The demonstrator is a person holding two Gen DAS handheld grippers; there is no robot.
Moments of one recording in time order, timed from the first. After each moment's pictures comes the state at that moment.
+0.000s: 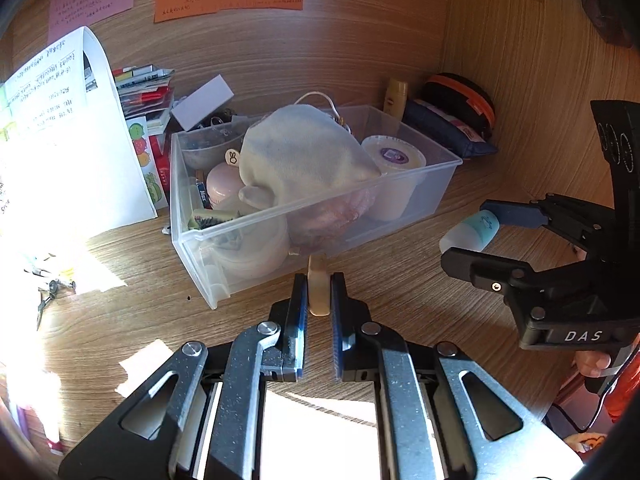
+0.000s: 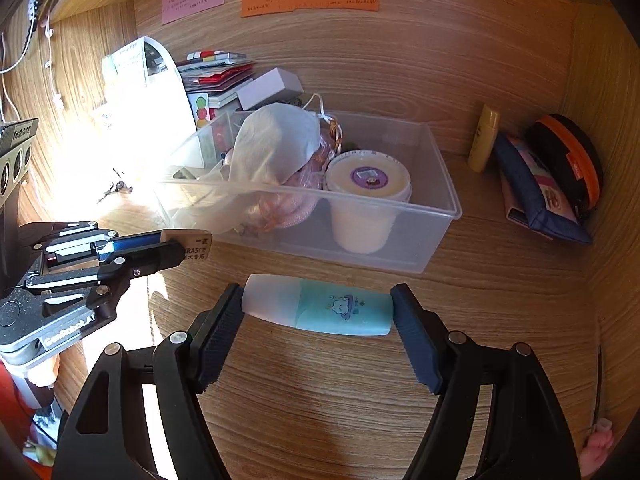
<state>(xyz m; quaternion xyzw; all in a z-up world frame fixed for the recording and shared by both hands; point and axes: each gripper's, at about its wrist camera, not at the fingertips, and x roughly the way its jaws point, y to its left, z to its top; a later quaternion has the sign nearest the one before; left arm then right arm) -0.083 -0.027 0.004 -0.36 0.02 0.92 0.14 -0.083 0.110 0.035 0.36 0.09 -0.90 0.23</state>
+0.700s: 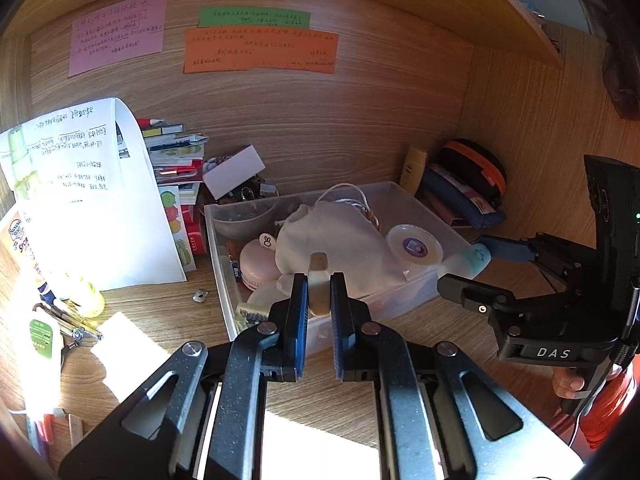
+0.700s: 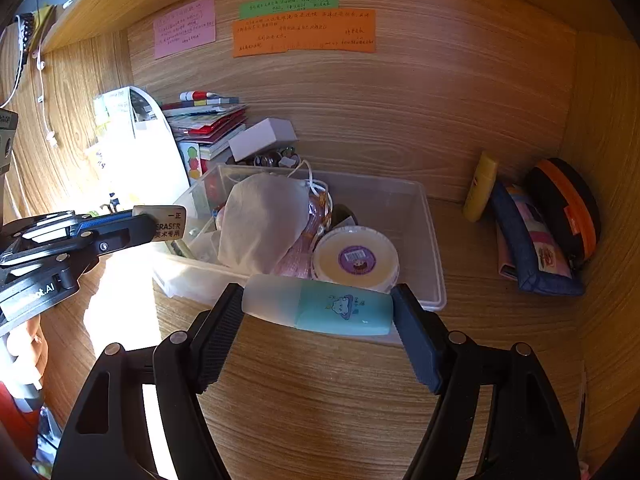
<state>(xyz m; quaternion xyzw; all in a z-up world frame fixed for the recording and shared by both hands) -0.112 -0.052 0.054 -0.31 -0.02 0.94 0.12 -0.114 0.100 0.068 0.33 0.08 -0.91 0.23</state>
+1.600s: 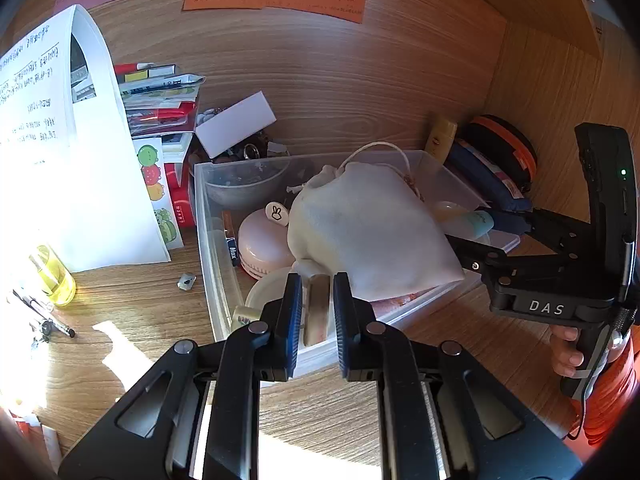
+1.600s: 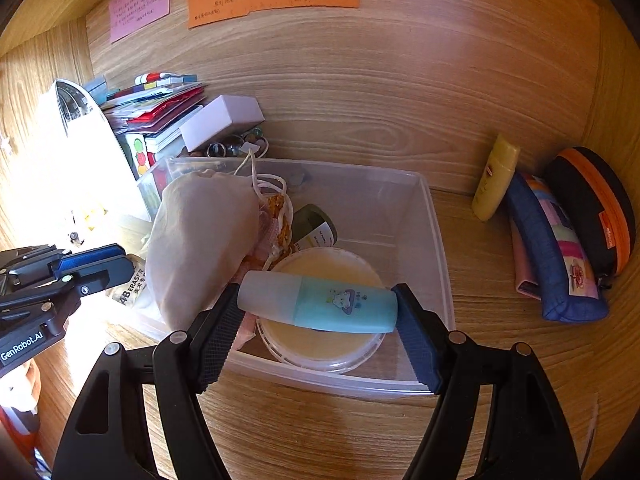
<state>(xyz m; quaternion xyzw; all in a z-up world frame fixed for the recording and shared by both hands) -0.156 -0.057 0.012 -0.36 -0.03 0.92 0.12 -0.179 0.093 0.040 0.37 0.09 -0.90 0.22</state>
